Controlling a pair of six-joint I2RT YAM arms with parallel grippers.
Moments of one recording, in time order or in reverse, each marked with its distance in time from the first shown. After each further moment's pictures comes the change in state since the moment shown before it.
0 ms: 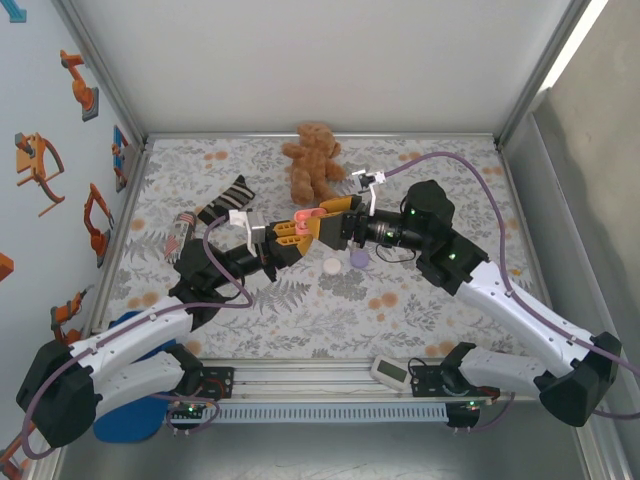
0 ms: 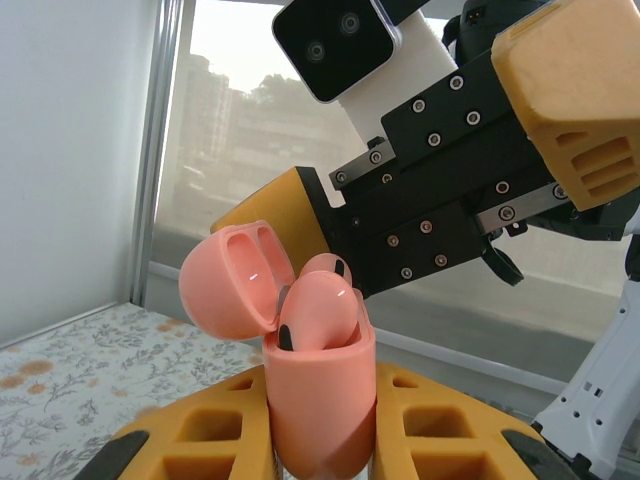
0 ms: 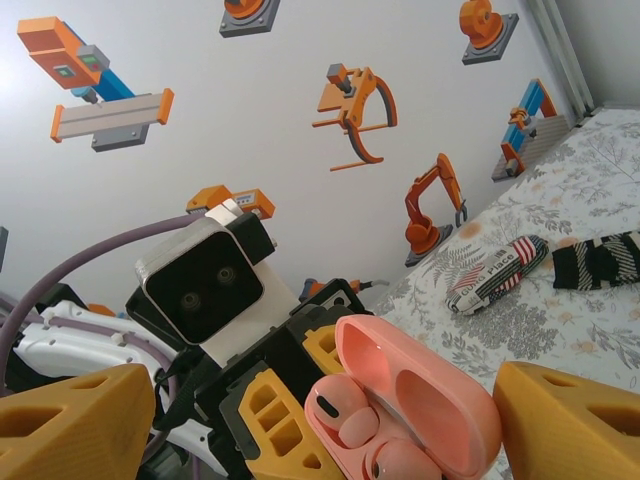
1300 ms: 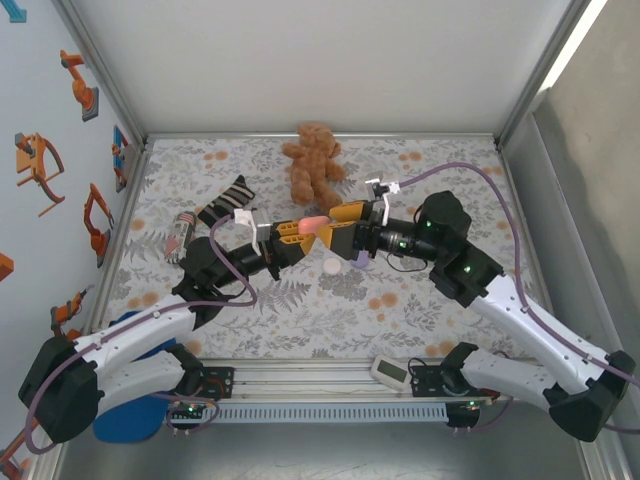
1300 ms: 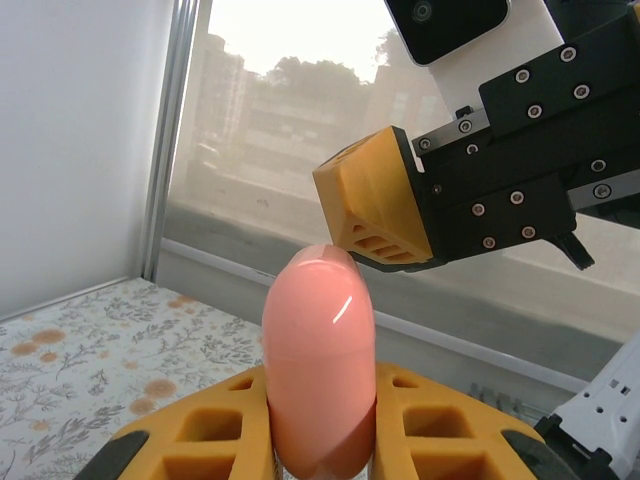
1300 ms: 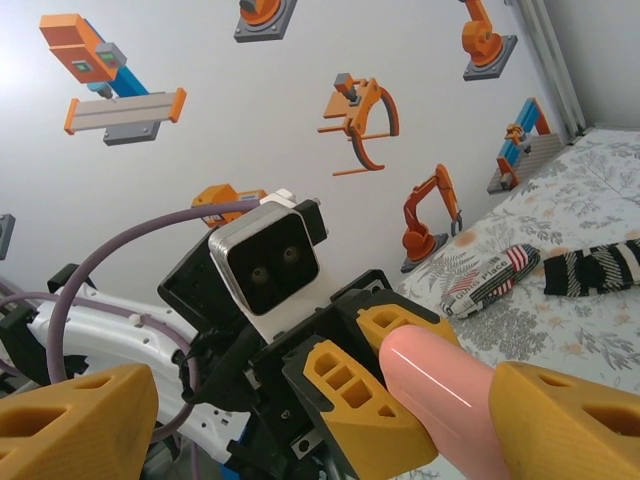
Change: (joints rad) left arm -0.006 0.028 0.000 -0.024 -0.030 0.000; right arm -0.001 -0.112 -0.051 -0.041 0.024 -0.044
